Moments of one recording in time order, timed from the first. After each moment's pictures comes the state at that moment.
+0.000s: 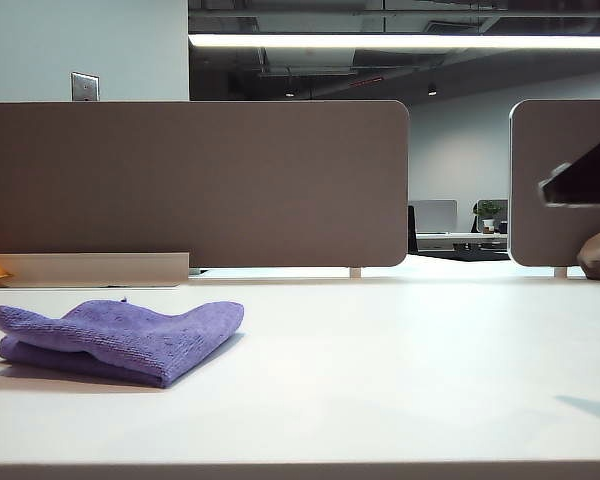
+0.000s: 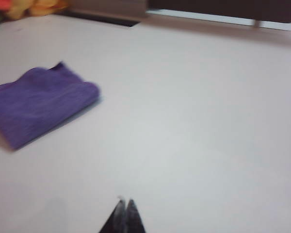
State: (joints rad) left arm 0.01 0.01 0.16 -0.25 0.31 -0.22; right arm 0.69 0.38 0.10 0.07 0.09 0.06
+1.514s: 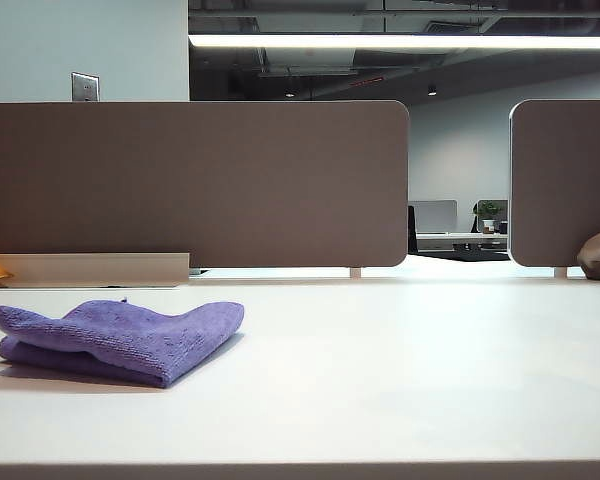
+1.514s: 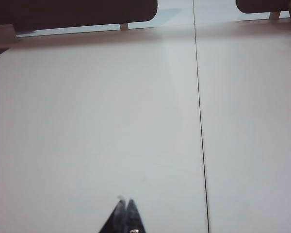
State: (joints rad) left arm 0.01 0.01 0.03 -0.22 0.21 -0.10; right arm 0.12 0.38 0.01 0.19 -0.07 0.11
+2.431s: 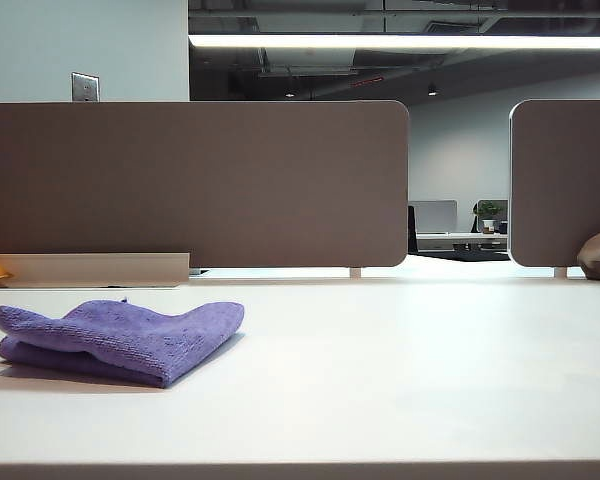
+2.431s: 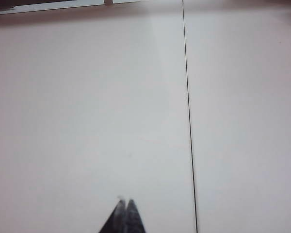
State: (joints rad) left arm 0.01 0.01 0.02 -0.20 0.09 -0.08; right arm 0.12 0.38 0.01 0.11 -0.03 0.11
